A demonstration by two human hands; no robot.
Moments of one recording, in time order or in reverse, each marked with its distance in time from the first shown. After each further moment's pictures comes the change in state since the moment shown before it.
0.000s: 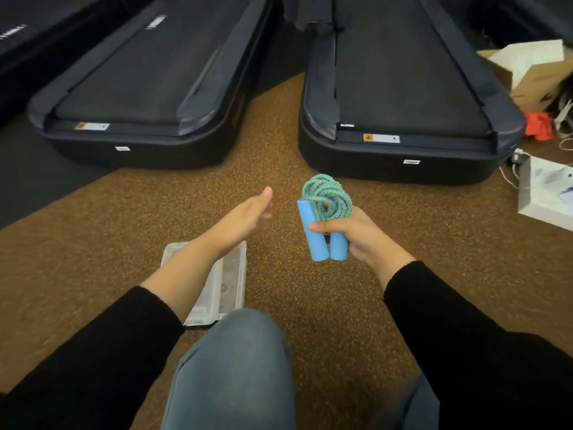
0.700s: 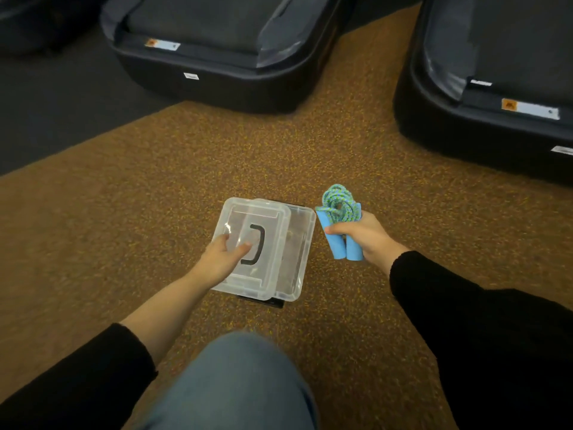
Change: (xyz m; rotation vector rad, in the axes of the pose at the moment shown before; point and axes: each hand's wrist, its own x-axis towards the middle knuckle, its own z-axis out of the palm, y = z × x) left_hand -0.029 -0.214 -0.097 0.102 0.349 -0.533; right_hand 0.136 0.135 0.093 -0.205 0.019 0.263
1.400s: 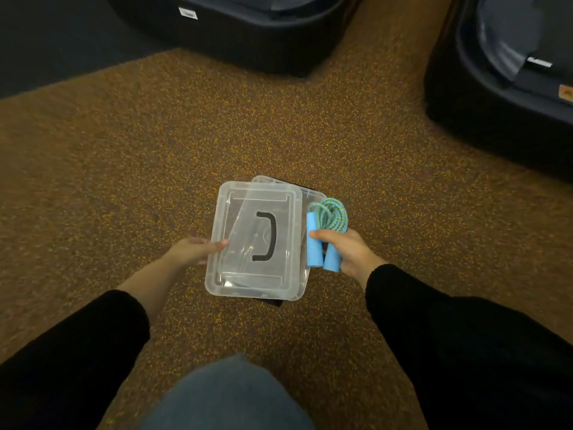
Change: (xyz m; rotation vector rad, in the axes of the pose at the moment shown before) left_hand 0.095 -0.095 -0.005 -0.206 -0.105 -0.290; right_hand 0.058 0.073 0.049 0.150 -0.003 0.236
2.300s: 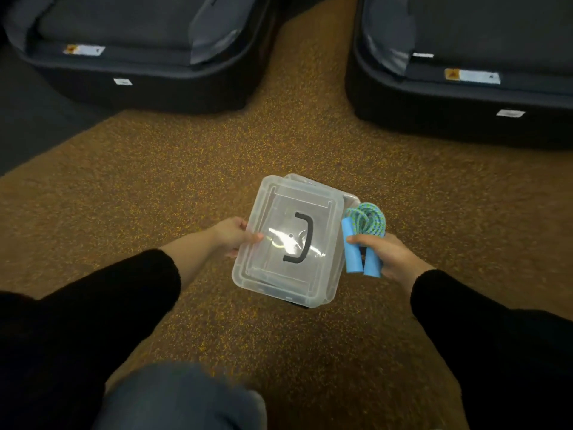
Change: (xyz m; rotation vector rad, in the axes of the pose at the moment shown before) left_hand -0.050 0.139 0.104 0.149 -0.313 0.195; right_hand -0.074 -0.022 -0.143 0.112 0.171 -0.046
